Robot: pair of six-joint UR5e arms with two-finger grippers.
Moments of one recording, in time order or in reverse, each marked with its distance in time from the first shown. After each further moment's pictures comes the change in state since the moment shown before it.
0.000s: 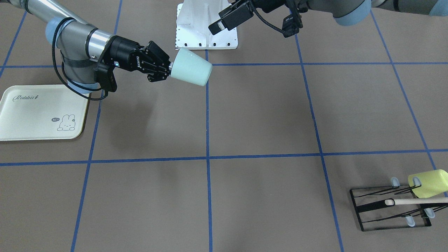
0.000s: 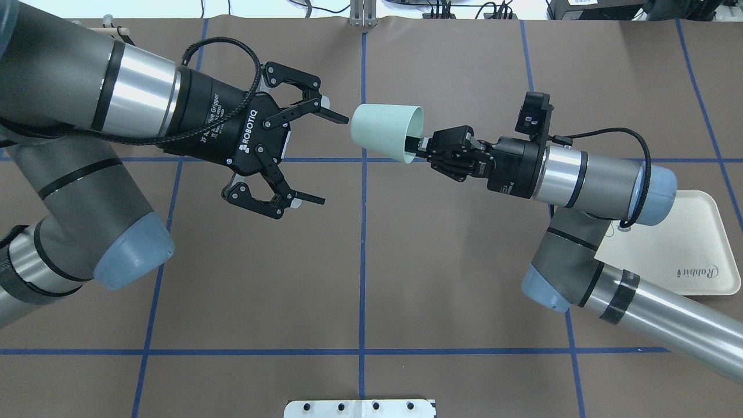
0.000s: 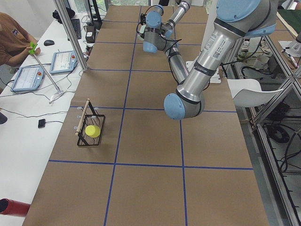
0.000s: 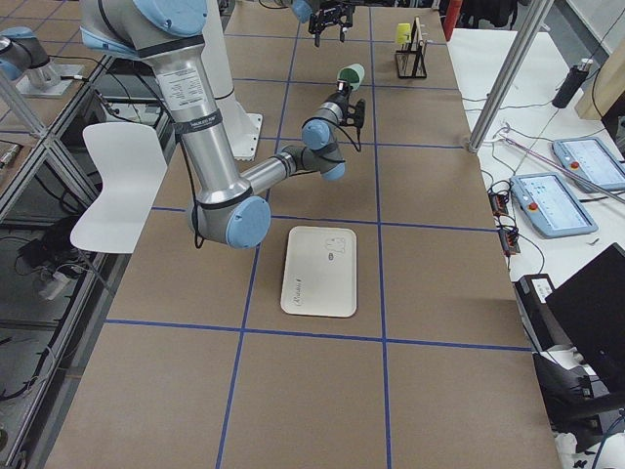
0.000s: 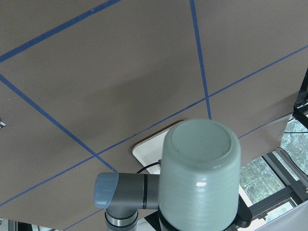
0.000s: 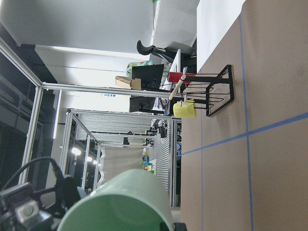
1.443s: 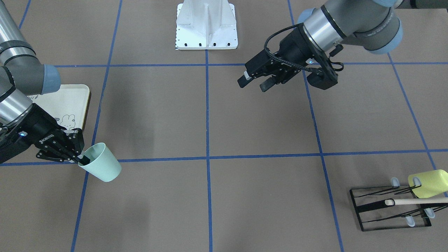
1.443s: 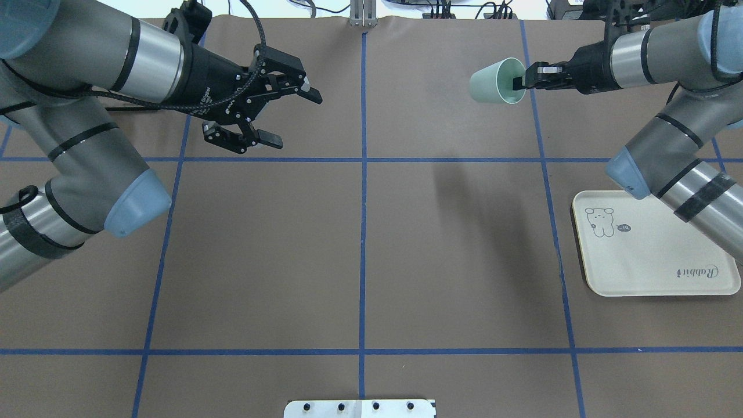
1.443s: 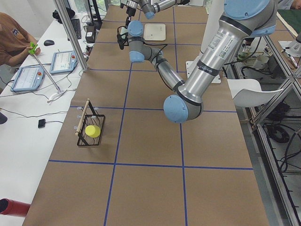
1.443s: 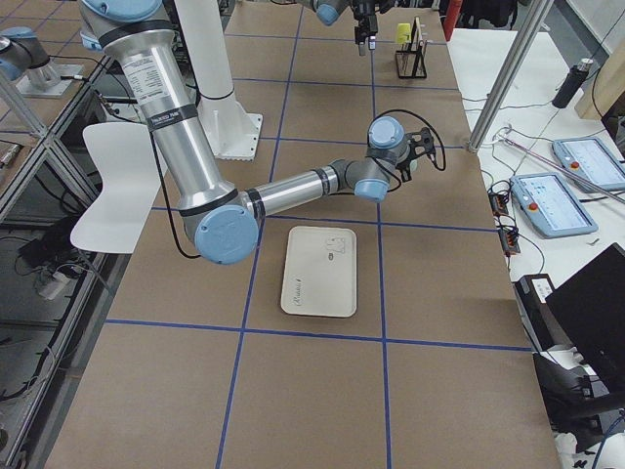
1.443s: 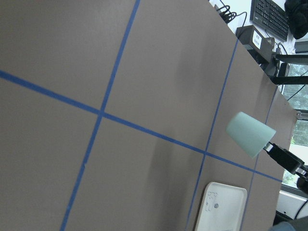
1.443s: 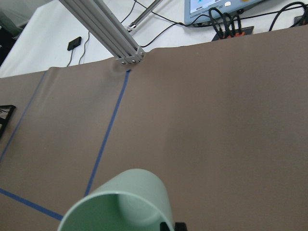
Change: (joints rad) left arm -0.167 0.019 0.182 0.144 0.012 1.071; right arm 0.401 -0.045 0.011 -0.928 0.420 -0.935
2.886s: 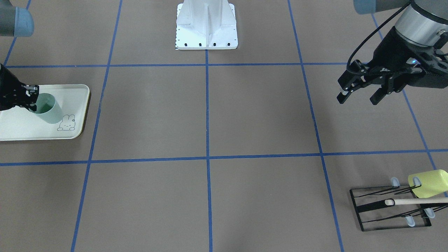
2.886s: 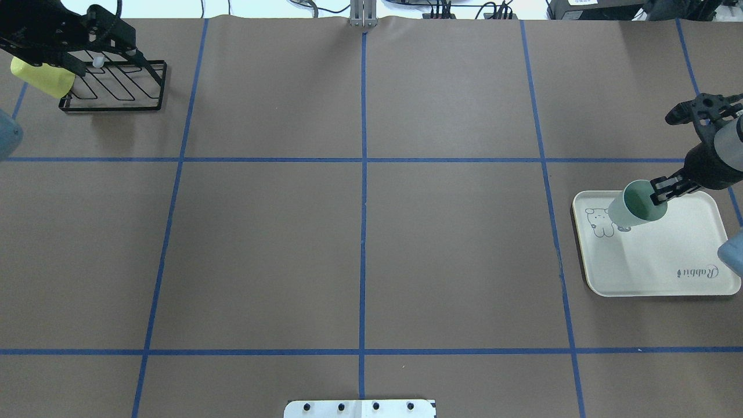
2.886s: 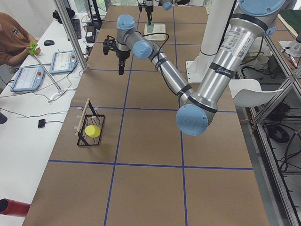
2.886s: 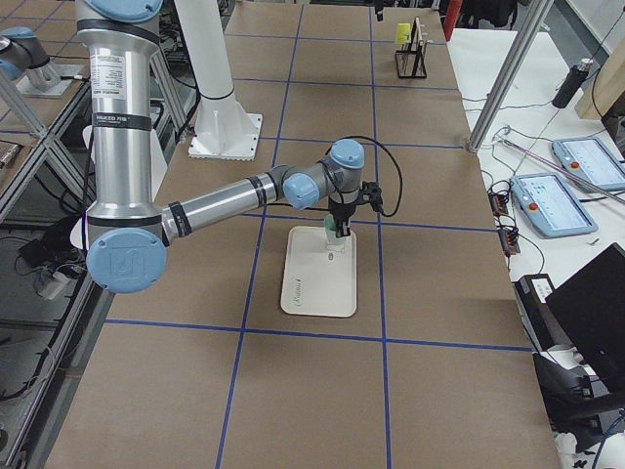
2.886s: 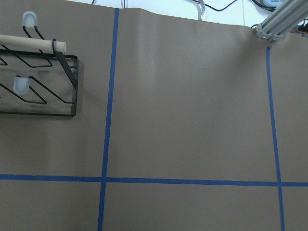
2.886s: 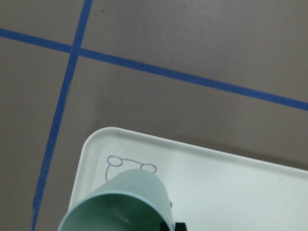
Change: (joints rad) left arm -0.209 0.143 -0.210 0.707 0.051 0.815; right arm -0.019 -0.395 0.390 -0.733 0.050 -0.442
